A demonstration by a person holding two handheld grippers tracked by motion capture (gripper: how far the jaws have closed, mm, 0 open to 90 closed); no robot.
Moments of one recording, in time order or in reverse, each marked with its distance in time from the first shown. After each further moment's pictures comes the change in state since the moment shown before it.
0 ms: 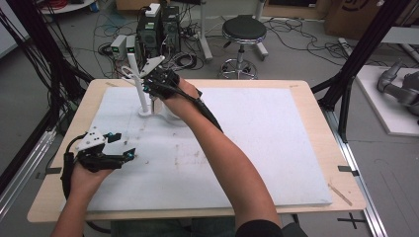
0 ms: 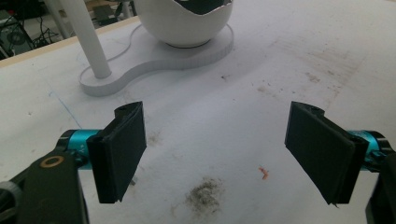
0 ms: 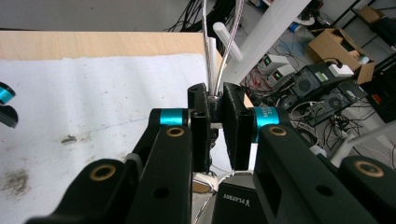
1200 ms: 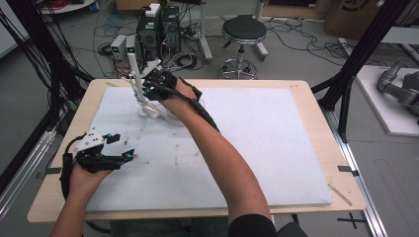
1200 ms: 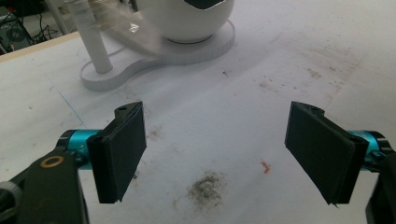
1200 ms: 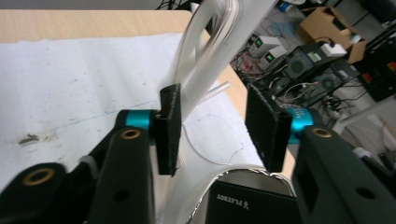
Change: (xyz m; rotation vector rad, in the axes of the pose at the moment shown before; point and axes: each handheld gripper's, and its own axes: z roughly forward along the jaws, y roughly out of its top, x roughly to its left) left arm 0.001 -0.003 -0.001 0.006 -0.002 -0.003; right arm -0.003 -0.011 0.032 0.066 -0.058 0.028
